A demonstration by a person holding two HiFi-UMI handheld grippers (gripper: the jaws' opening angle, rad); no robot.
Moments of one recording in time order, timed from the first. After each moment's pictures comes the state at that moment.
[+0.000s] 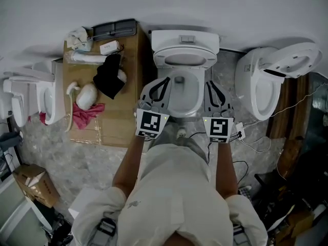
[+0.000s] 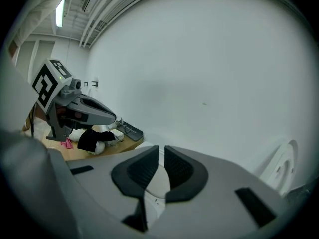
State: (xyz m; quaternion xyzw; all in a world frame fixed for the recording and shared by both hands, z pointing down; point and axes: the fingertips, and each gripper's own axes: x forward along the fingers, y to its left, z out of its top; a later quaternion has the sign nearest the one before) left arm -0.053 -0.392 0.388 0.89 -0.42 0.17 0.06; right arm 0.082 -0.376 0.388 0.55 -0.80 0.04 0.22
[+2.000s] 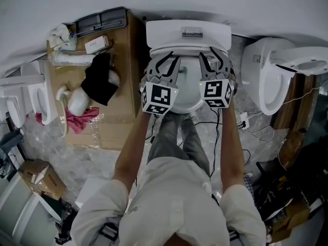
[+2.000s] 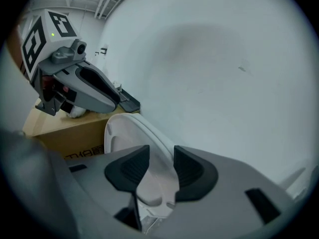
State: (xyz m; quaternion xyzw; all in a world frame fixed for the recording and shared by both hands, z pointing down) left arm -0.025 -0.503 0.524 0.88 -0.39 0.24 0.09; right arm 0.081 -0.513 0.551 0.49 -0.79 0.02 0.37
